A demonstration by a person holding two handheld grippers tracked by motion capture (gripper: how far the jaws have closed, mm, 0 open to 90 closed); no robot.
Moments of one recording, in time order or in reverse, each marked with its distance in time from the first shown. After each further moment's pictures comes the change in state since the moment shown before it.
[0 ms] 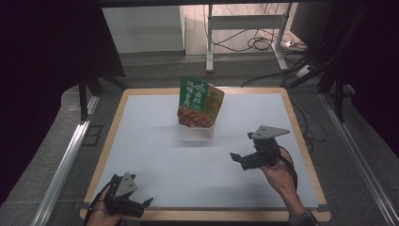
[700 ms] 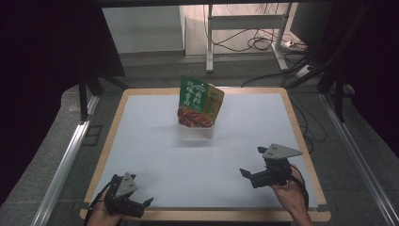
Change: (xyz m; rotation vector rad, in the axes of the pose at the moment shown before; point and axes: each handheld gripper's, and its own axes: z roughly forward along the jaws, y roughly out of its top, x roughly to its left) left arm -0.001 0.000 0.001 0.001 0.004 0.000; right arm 0.014 -0.045 -0.028 -0.012 -0.034 -0.014
